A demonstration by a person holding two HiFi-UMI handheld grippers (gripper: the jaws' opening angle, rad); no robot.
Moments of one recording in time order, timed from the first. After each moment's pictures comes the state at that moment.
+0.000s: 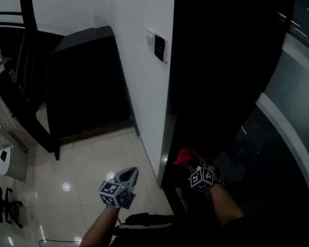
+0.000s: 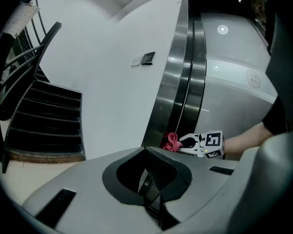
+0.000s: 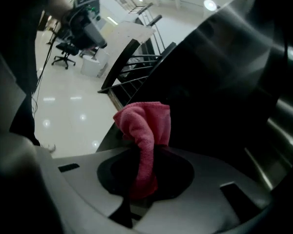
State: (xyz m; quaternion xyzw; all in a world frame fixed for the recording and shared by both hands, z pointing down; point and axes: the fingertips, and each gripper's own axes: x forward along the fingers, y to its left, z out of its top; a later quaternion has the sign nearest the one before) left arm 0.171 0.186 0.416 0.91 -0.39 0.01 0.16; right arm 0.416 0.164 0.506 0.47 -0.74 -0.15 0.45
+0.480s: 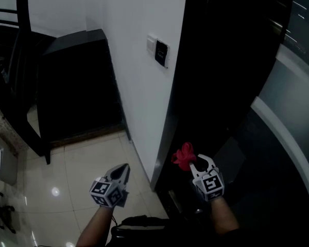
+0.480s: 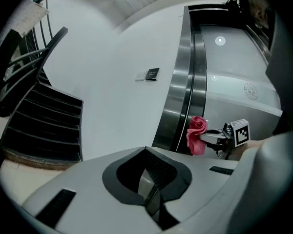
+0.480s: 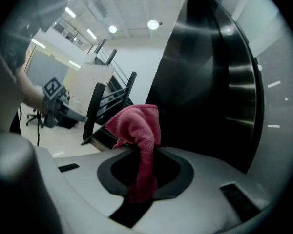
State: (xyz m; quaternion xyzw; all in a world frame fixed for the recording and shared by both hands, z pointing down) left arm 0.135 0.169 0.381 0.90 -0.40 -0.06 0.15; right arm 0.383 0.213 0.354 0.57 -0.80 -0.06 0.18
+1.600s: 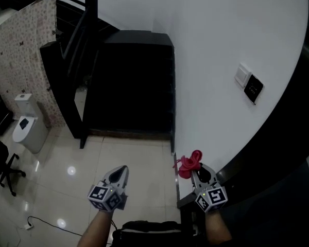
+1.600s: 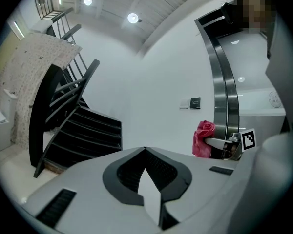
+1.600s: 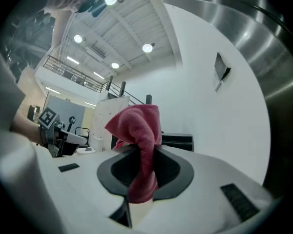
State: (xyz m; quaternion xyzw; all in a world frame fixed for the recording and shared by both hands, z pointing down) left arm -0.116 0.139 0.369 0.80 -0.57 -0.12 0.10; right arm 0.147 0.104 0.346 0.44 -0.90 -0.02 0.02
